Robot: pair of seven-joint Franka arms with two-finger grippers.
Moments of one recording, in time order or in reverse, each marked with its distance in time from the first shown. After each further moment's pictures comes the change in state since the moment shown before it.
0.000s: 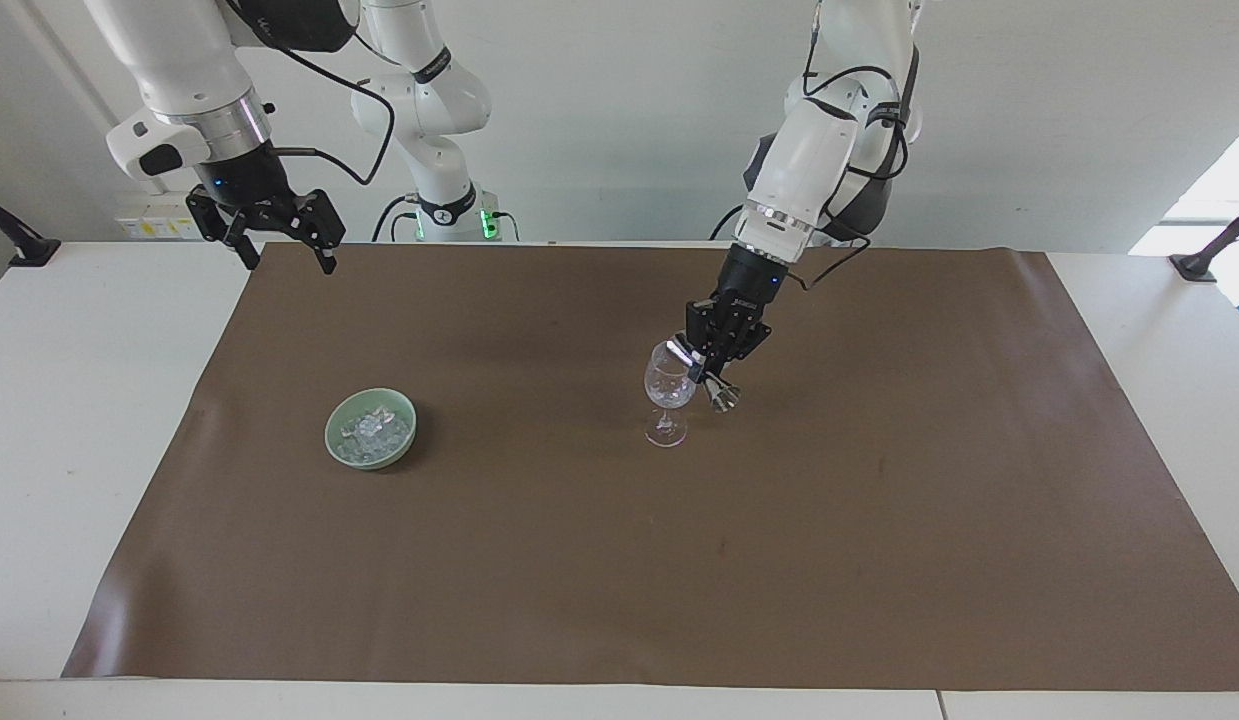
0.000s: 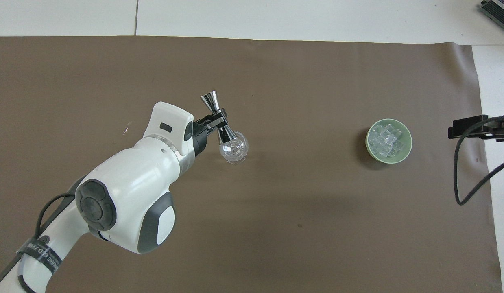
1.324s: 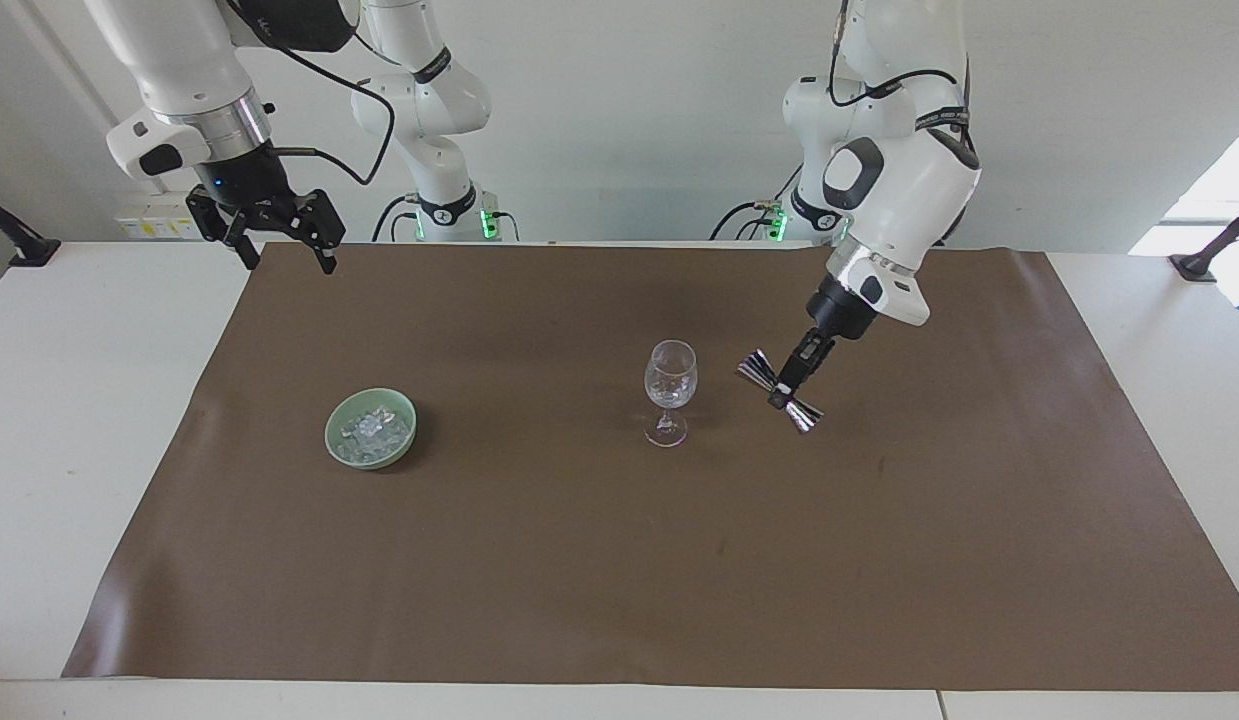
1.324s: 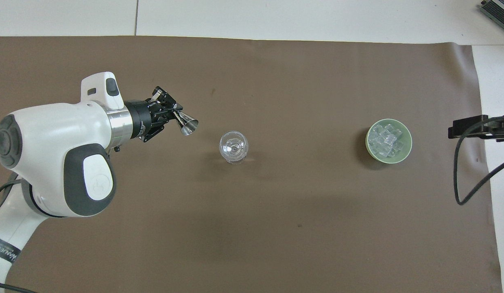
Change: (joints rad) left arm 0.233 0.014 0.007 0.091 -0.318 -0.385 -0.137; right arm 0.000 0.000 0.000 0.000 0.000 0.000 0.000
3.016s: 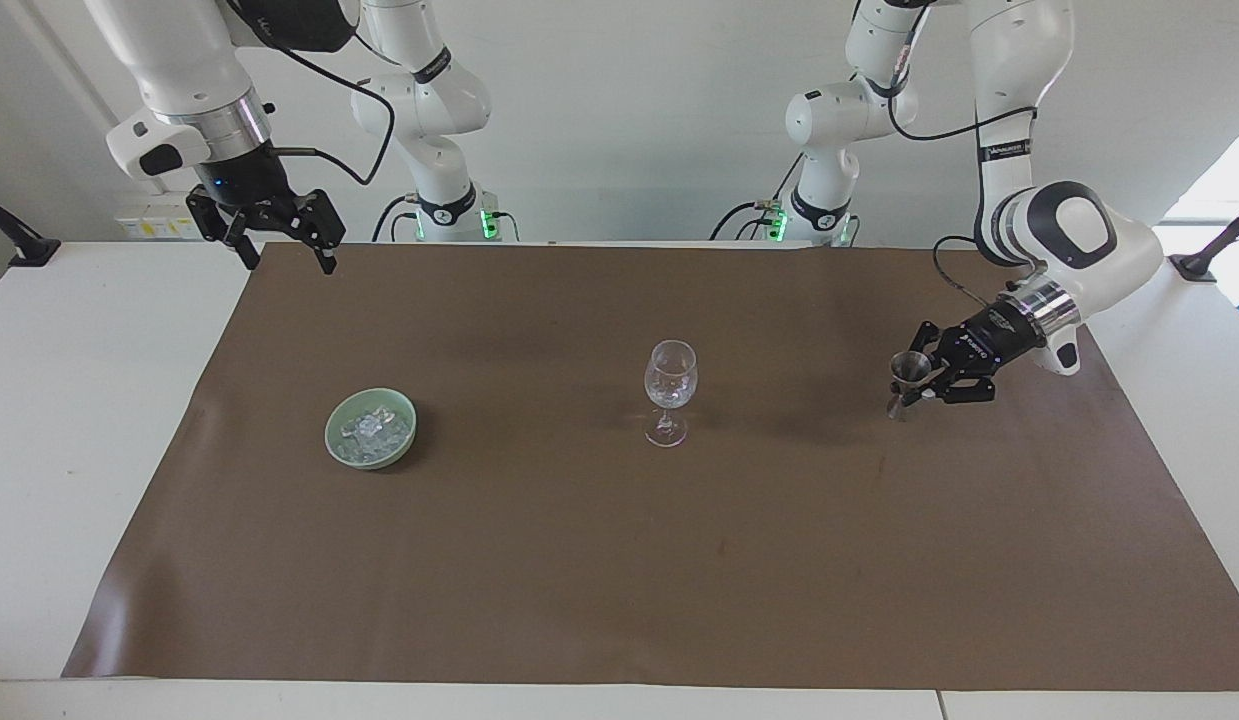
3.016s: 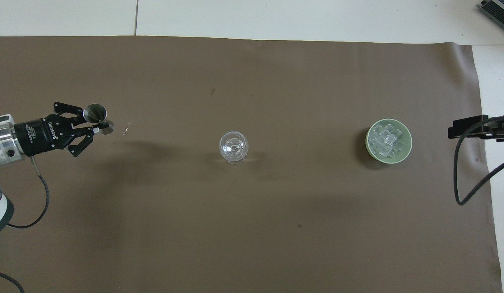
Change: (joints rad) left arm 0.564 0.090 0.000 -0.080 -0.738 -0.567 -0.103; right arm 0.000 0.000 0.000 0.000 0.000 0.000 0.000
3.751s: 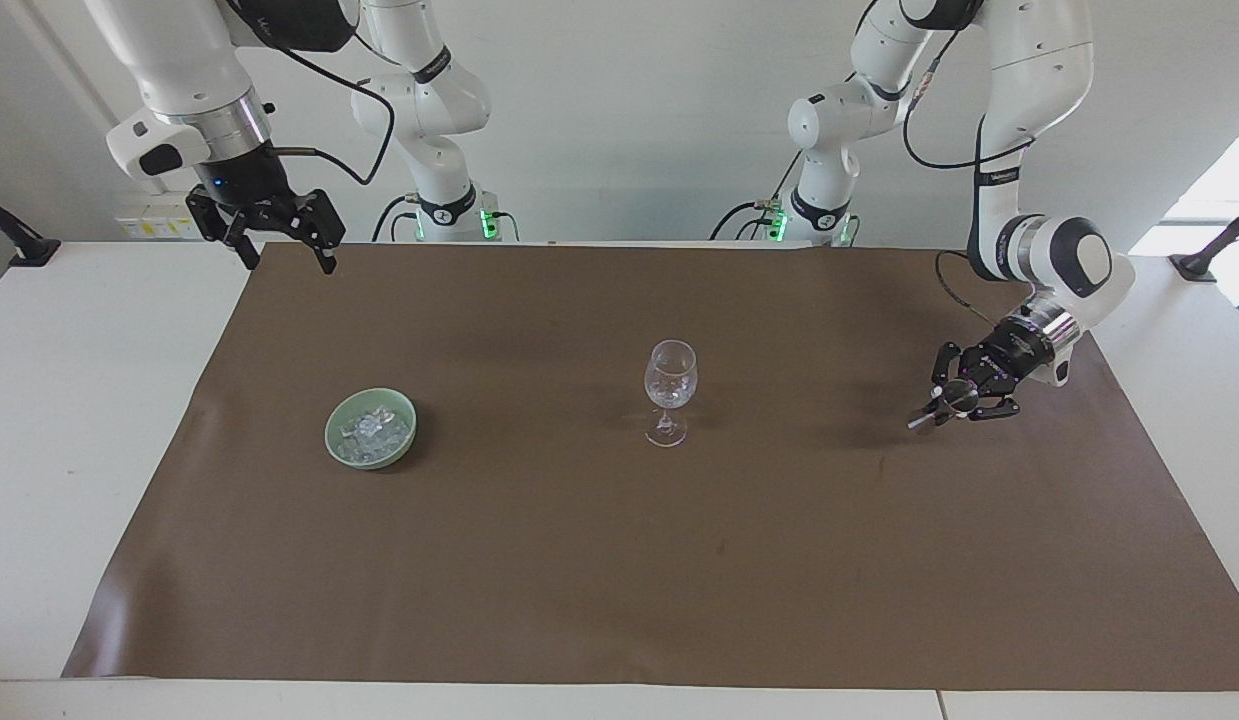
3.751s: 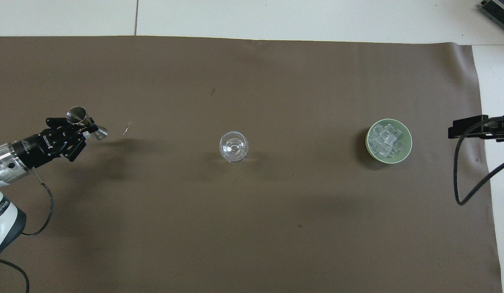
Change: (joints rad) left arm 0.093 0.073 -0.001 -0.100 -0.232 -0.022 -0.011; right arm 0.000 0.000 0.000 0.000 0.000 0.000 0.000
